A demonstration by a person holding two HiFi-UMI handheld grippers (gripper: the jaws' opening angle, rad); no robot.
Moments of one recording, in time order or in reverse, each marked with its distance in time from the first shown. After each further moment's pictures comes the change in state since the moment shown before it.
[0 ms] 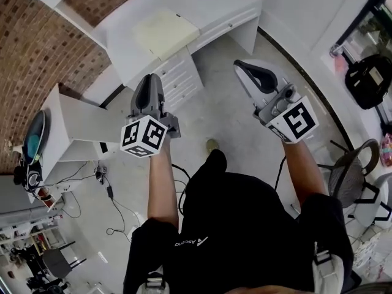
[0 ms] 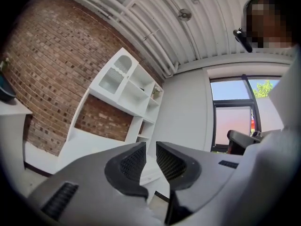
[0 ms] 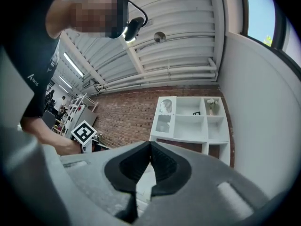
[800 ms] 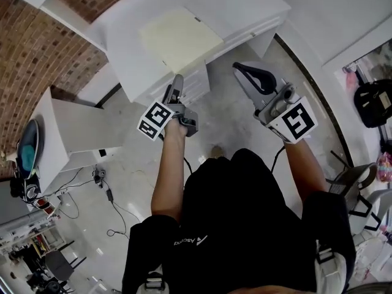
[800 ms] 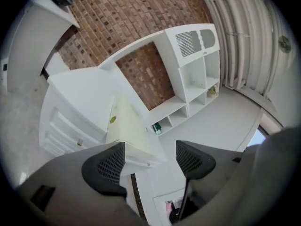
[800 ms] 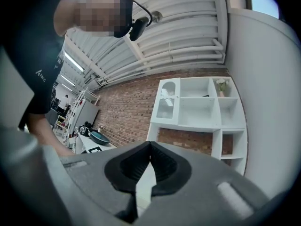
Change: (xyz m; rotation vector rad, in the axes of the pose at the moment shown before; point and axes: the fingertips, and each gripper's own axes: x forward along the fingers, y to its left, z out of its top) left arm 0.171 0.207 -0.150 -0.763 0.240 0.153; right arm 0.206 -0.058 -0.121 0.029 0.086 0.080
